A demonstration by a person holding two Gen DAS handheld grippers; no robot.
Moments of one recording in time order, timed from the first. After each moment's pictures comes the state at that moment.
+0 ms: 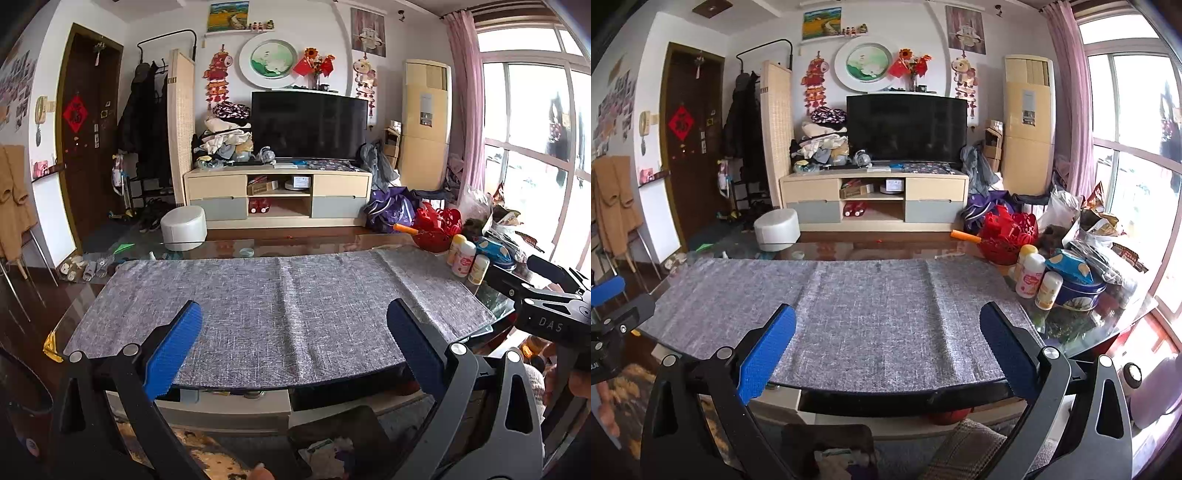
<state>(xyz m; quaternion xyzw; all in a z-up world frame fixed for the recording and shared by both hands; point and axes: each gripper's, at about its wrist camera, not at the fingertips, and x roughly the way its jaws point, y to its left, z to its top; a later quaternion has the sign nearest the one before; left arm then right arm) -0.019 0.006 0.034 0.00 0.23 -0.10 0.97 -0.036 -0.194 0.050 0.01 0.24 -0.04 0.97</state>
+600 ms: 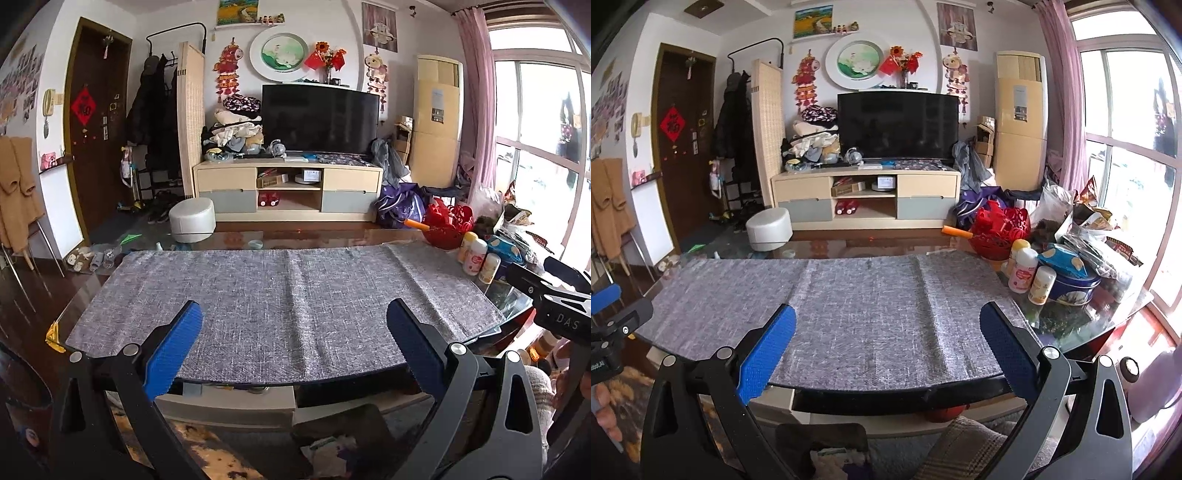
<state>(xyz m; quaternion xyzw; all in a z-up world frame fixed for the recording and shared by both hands) -0.011 0.008 0.025 0.00 0.24 -0.08 0.97 -0.036 -0.205 0.045 0.02 0.24 -0.06 0.97</state>
